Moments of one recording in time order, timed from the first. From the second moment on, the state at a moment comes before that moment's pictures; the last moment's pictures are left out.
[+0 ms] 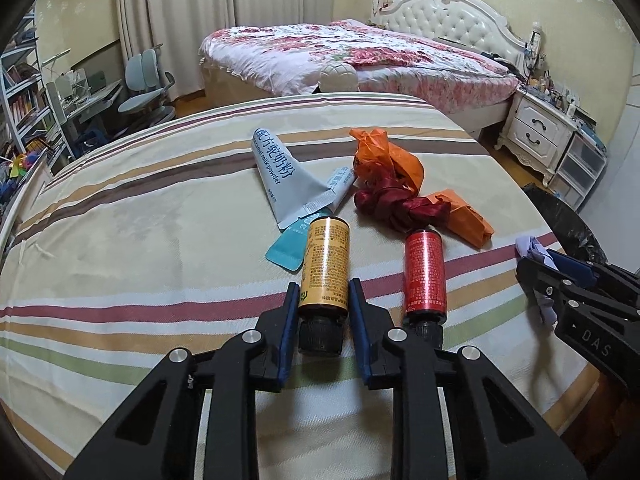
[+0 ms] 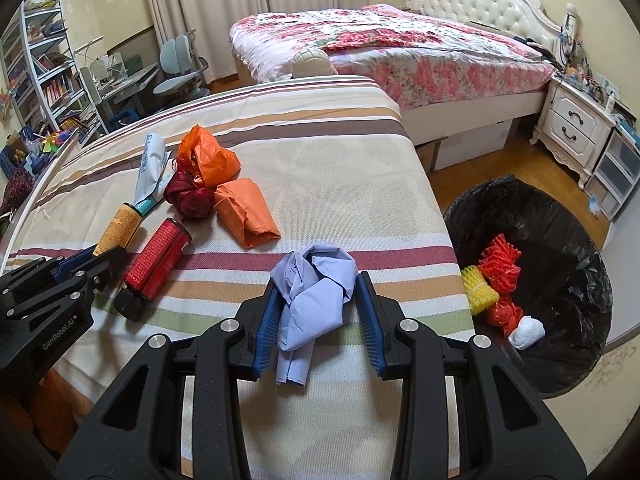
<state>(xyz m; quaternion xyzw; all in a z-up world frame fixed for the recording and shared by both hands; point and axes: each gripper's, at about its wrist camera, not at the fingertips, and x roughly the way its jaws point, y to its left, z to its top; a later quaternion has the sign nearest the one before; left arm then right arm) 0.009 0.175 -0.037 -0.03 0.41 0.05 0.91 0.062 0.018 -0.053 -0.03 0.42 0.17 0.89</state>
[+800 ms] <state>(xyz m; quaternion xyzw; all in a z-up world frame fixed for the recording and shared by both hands) 0.014 0.116 0.010 -0.02 0.35 -0.02 0.93 0.073 -0.070 -0.015 0.00 0.38 0.07 0.92</state>
